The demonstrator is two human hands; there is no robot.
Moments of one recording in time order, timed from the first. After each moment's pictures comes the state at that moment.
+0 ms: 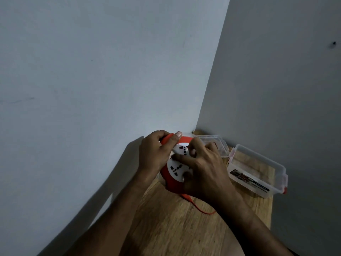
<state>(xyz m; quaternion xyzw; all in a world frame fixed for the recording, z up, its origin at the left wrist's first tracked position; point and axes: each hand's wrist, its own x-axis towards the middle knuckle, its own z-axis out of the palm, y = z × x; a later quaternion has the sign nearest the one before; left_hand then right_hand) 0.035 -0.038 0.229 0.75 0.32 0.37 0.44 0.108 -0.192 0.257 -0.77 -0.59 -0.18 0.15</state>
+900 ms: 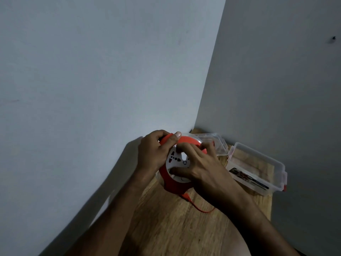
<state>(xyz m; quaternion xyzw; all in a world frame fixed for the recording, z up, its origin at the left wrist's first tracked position) 0.037 -0.036 0.233 0.76 0.30 0.36 0.45 0.119 -0.198 0.259 -0.71 -0.68 -0.16 0.03</state>
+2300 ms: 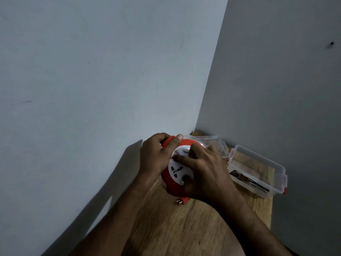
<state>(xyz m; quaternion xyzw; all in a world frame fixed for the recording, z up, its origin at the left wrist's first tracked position) 0.038 -0.039 0.229 0.75 0.32 0.36 0.45 0.114 -0.193 0.260 -0.77 -0.60 -0.16 0.12</state>
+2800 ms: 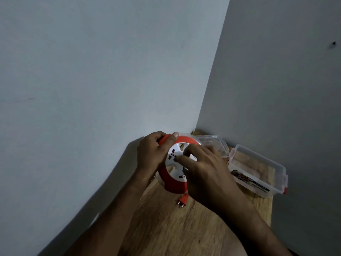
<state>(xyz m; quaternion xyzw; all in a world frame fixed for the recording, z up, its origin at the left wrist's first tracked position) 0.031 -0.038 0.232 0.74 0.34 0.35 0.47 0.099 -0.203 0.265 -0.76 -0.62 -0.14 0.11</state>
